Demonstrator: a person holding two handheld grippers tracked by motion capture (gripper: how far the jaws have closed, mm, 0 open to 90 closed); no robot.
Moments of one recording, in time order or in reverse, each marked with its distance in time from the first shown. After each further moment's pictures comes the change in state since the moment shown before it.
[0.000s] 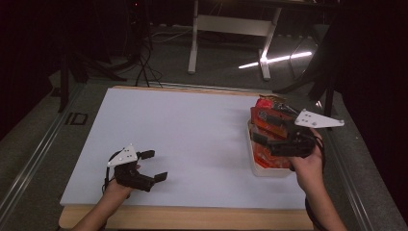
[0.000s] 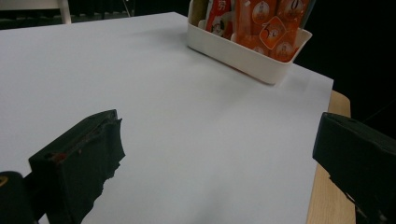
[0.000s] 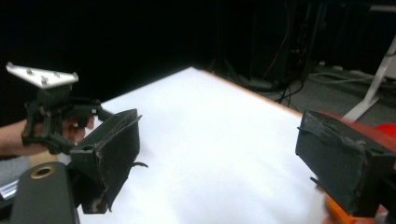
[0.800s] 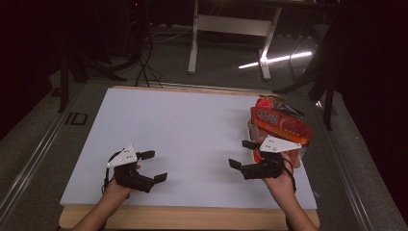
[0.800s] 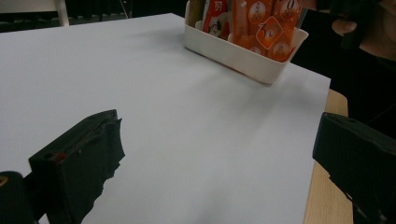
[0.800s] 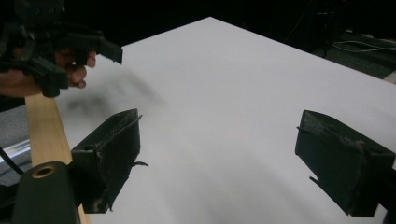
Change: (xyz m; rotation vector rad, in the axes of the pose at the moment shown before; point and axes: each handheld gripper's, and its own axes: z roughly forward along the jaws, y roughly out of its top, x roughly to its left) left arm -0.001 0.000 -0.001 0.005 -0.008 0.014; right arm 0.030 -0.077 0.053 0.127 0.041 -0.025
